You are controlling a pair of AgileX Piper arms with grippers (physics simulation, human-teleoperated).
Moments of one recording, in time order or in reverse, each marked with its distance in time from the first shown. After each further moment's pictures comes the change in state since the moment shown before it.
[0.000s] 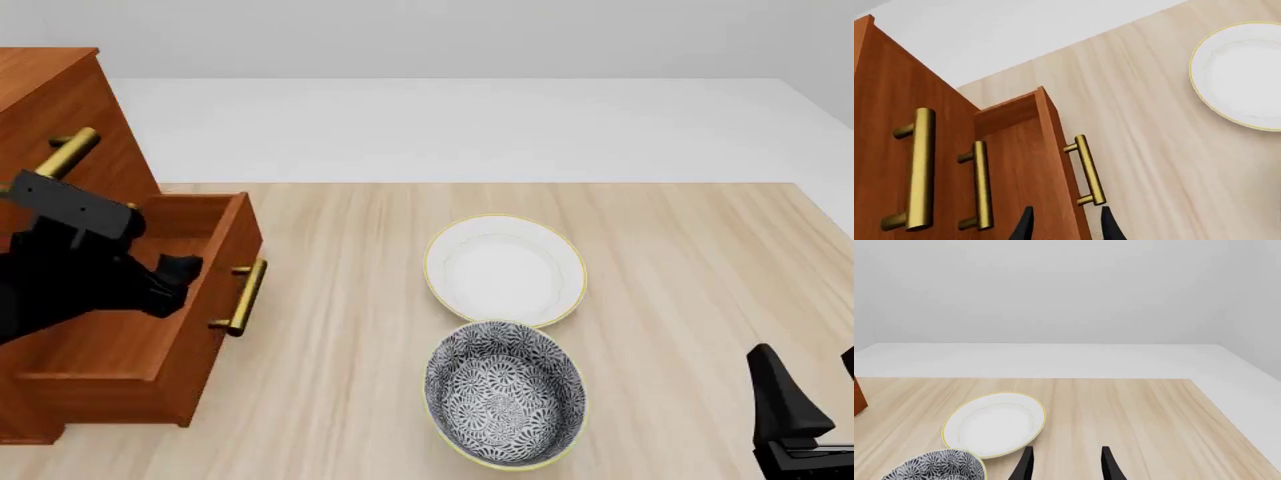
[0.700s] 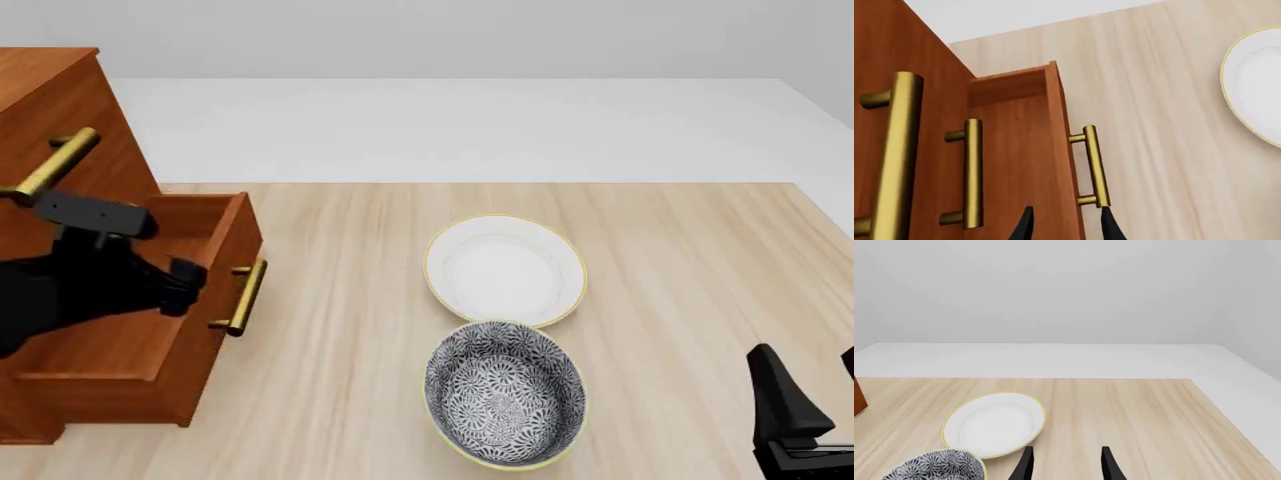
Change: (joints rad) left arm 0.055 0.158 0.003 -0.053 -0.133; right arm 0.000 0.000 0.000 0.000 0.000
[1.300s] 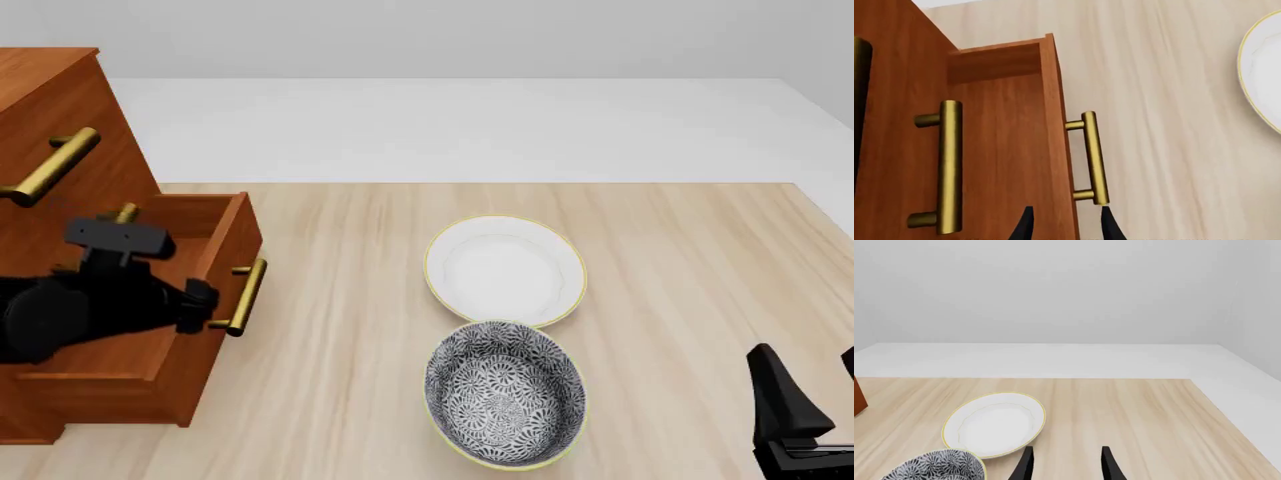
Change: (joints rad) left arm -0.002 0.100 0.038 -0.047 -0.049; right arm 0.000 0.000 0.000 0.000 0.000
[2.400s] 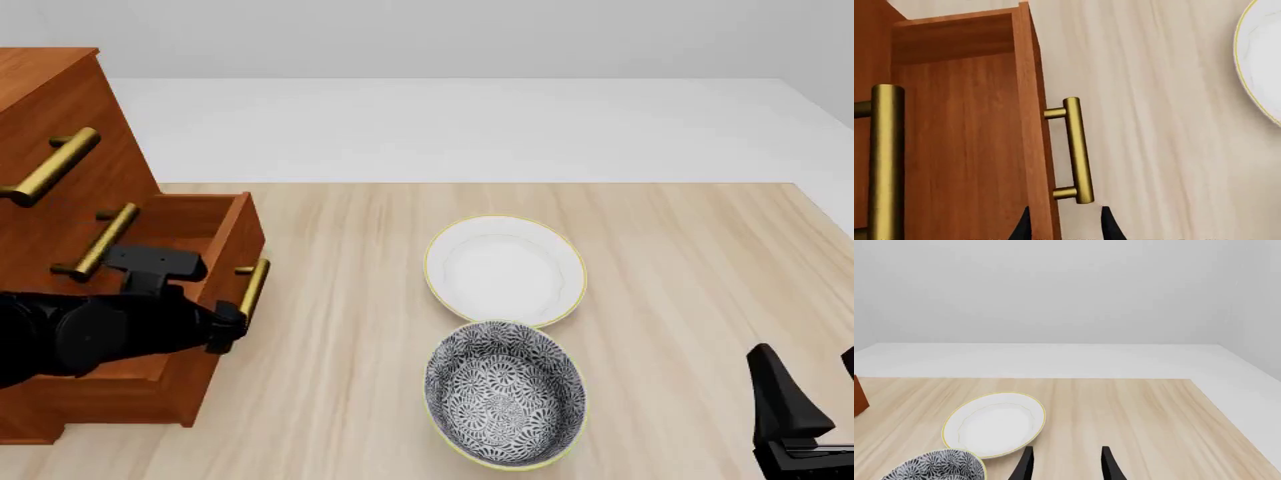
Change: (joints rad) left arm -0.070 0.105 0.042 -0.070 -0.079; right arm 0.000 0.000 0.000 0.000 0.000
